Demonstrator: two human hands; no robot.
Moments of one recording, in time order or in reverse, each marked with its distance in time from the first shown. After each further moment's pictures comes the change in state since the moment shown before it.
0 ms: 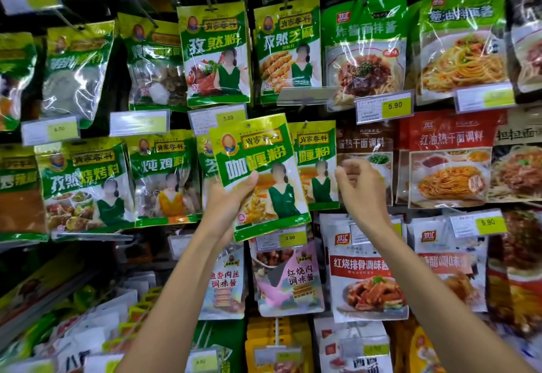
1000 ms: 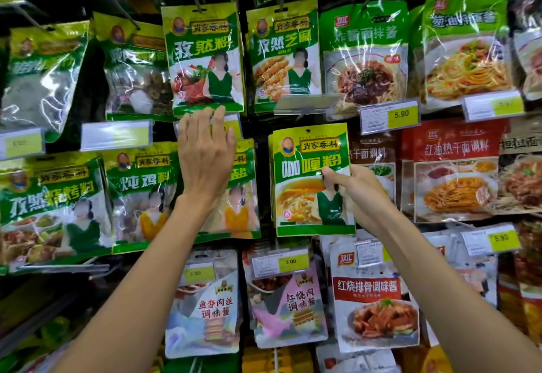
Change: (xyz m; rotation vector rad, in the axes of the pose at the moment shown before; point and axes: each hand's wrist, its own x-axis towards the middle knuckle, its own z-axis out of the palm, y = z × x) left_hand 0.100 0.037 -0.010 1.398 0.662 1.127; right_hand 0.043 -0.005 0.009 0.393 -0.246 0.285
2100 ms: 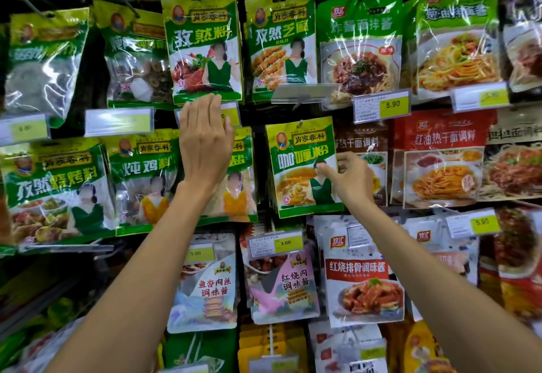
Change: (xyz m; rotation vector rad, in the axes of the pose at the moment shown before) left_hand -0.001 0.004 -0.010 -0.103 -0.047 -0.047; right_hand 0.010 0.024 0.002 -0.454 0.291 -0.217
